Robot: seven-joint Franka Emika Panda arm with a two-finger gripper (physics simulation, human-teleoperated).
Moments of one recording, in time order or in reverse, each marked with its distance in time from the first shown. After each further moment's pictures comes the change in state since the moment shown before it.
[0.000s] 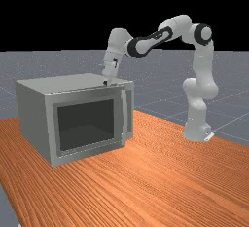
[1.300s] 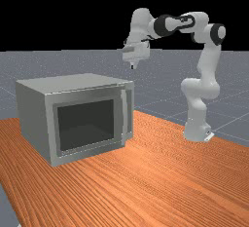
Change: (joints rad) arm 0.229 -0.347 -0.086 -0.116 0.045 -0.272 -0.106
